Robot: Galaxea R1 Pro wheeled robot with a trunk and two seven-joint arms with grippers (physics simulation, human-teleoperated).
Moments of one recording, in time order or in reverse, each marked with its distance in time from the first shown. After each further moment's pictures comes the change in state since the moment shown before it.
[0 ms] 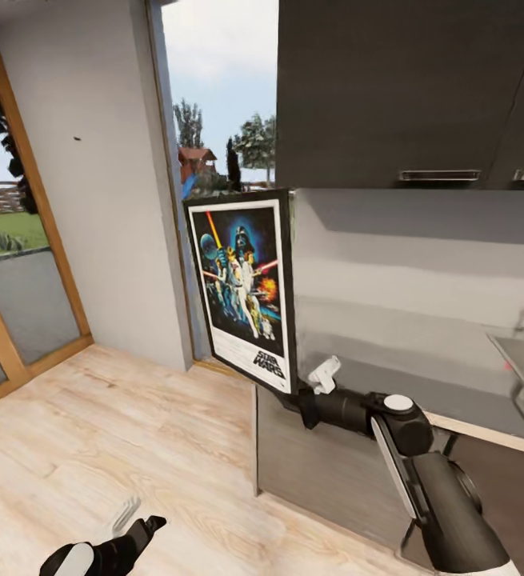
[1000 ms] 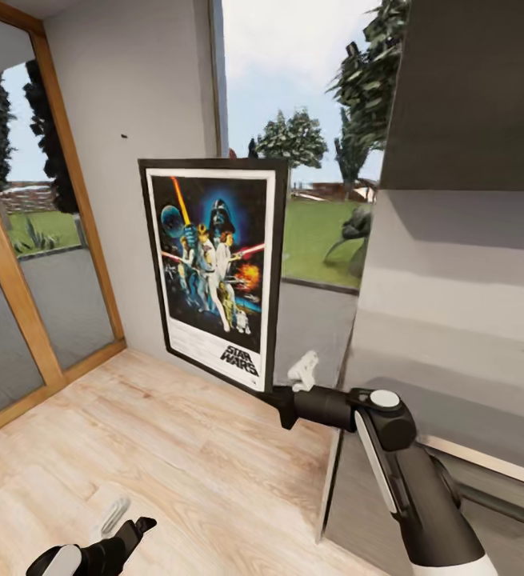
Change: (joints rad) left arm -0.001 0.041 -0.002 0.018 0.035 0.000 -0.008; right arm -0.017 0.087 0.002 0.003 -0.003 -0.075 0.159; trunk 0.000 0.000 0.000
